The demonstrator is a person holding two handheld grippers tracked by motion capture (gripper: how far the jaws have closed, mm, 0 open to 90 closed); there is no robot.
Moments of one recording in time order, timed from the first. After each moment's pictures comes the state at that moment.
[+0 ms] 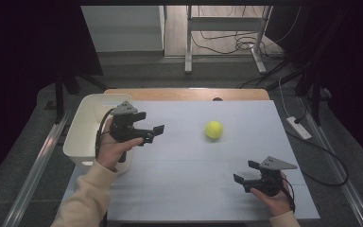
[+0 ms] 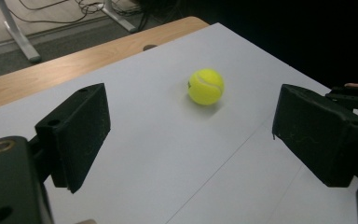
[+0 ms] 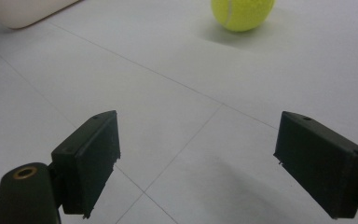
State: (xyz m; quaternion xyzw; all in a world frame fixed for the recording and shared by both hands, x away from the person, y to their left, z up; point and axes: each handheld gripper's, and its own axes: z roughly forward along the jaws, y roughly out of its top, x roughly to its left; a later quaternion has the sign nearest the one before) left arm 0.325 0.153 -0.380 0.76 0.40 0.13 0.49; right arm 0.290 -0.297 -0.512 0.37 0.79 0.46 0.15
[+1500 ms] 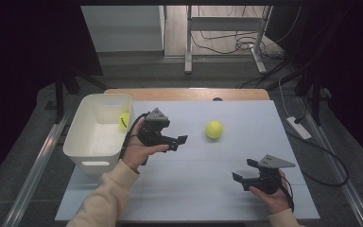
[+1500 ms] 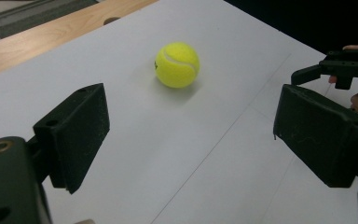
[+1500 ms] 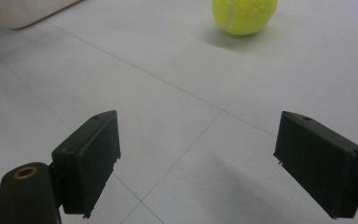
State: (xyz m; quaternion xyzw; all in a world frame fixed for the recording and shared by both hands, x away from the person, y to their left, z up) left arm 0.342 0.090 -0.408 0.81 0.36 0.10 0.45; right arm 0.294 -0.294 -0.512 0.36 0.80 0.46 0.15
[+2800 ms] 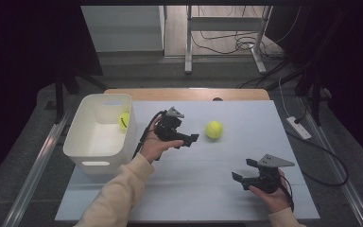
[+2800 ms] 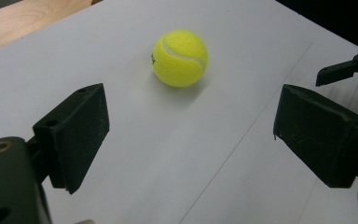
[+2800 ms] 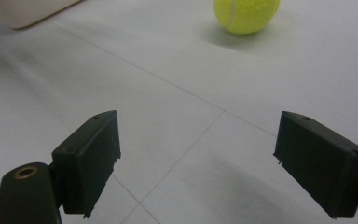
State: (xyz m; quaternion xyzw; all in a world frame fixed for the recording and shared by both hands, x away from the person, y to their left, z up) left arm 0.379 0.051 -0.431 0.83 0.37 0.09 0.41; right arm 0.297 -0.294 -0.514 0.36 0.80 0.46 0.14
